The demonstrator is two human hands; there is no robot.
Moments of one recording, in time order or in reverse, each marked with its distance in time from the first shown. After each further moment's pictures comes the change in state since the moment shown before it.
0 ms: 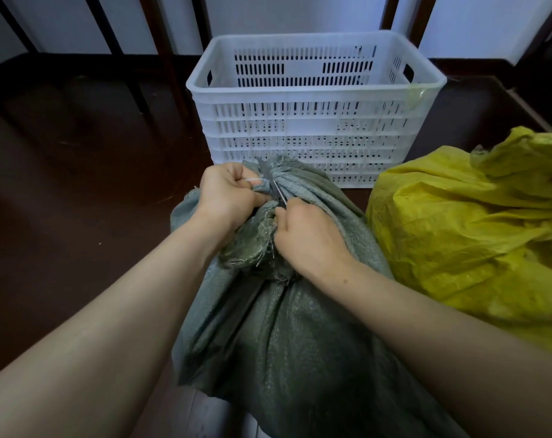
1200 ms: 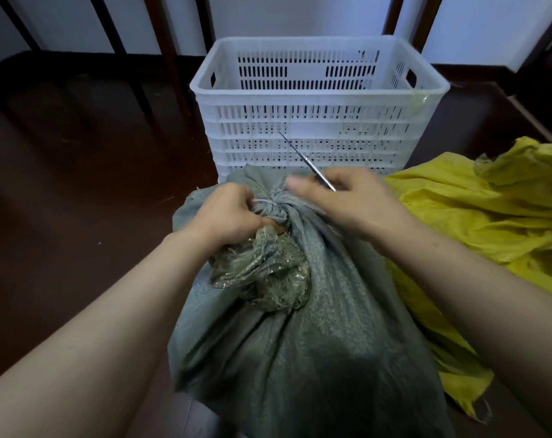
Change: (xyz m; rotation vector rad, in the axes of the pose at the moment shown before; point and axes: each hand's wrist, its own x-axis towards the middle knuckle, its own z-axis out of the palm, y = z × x) left_hand 0.000 -0.001 -0.018 0.594 -0.301 0.025; right_hand 0.014 0.017 -0.053 0.259 0.010 0.135
